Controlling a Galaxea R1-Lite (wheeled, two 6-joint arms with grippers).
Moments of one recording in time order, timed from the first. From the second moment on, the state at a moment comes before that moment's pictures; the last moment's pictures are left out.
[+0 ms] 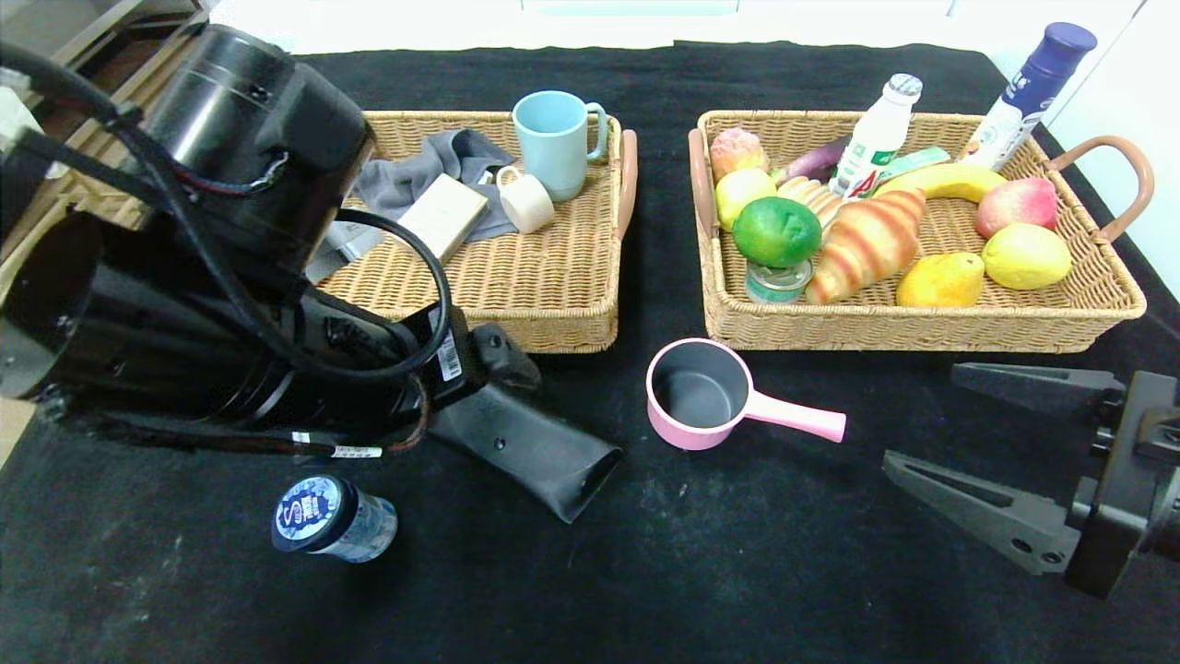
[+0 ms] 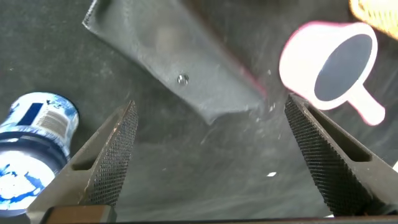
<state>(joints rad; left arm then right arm) -0.63 1.60 -1.51 0.68 0.17 -0.85 0.49 1.18 -0.62 -0.41 0.21 -0.16</state>
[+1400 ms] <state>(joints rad) -0.61 1.78 -1.65 0.79 0.18 -0.99 0.49 1.24 -0.61 -0.45 0.21 -0.16</state>
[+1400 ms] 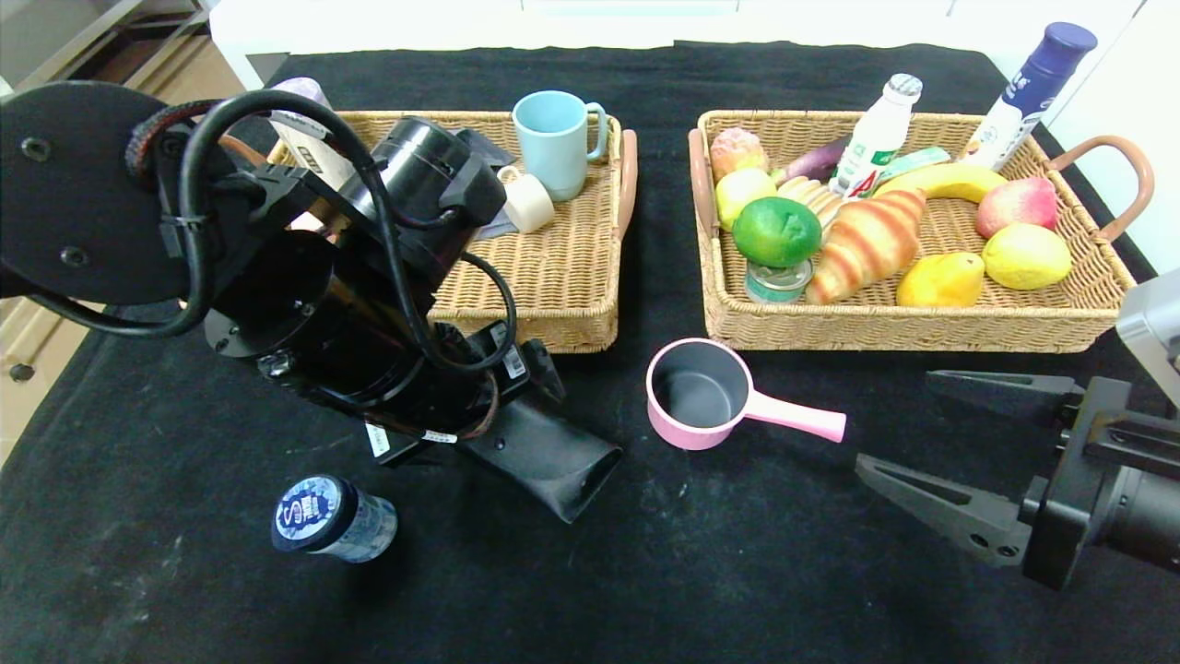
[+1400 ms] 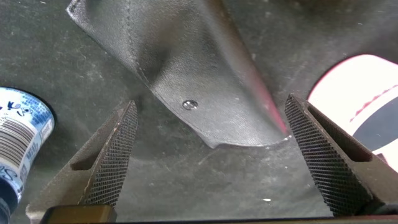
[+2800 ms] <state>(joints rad) -0.64 1.81 -1.54 0.70 0.22 -0.99 0.50 1.27 -0.58 -0.51 0.21 -0.18</state>
